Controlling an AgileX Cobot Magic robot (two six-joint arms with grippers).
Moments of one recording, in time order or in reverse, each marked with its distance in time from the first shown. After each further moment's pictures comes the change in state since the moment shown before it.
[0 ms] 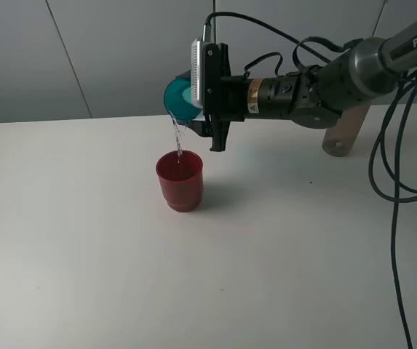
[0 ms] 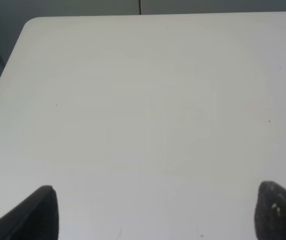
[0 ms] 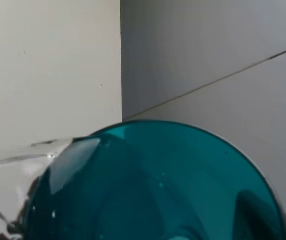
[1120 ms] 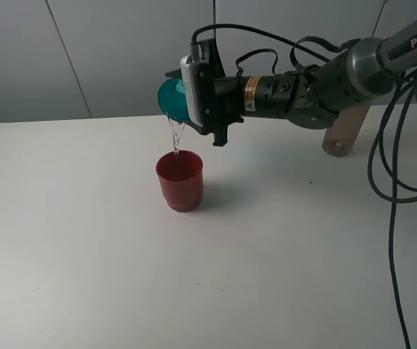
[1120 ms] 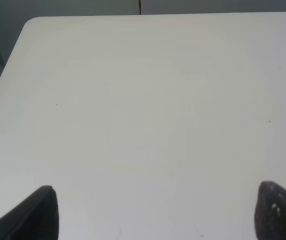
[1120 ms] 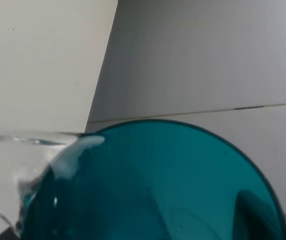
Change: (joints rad) left arm 0.000 0.000 0.000 0.000 0.000 -0.002; right arm 0.011 0.000 -0.002 0.025 -0.045 -0.340
